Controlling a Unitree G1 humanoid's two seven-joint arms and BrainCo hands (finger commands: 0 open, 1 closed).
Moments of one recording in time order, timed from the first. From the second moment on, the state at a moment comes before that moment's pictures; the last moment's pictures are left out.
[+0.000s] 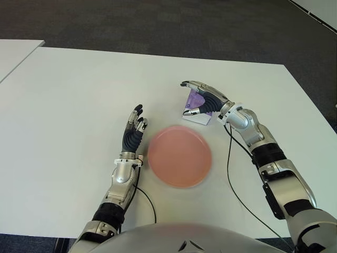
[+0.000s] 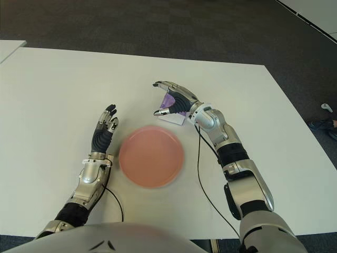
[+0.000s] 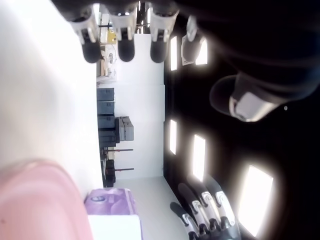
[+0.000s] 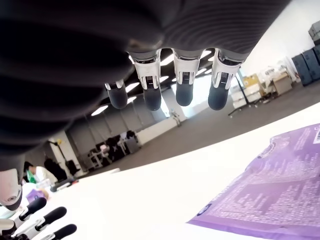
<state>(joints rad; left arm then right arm) -0.02 -0.04 -0.13 0.55 0.05 -0.68 0.16 -0.59 -0.54 0.30 0.52 -0.48 -0.50 0.19</state>
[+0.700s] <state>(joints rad) -0.03 -0.04 -0.13 0.56 0.05 -0.69 0.18 -0.63 -0.53 0.32 0.71 -0.56 -0.44 0.12</state>
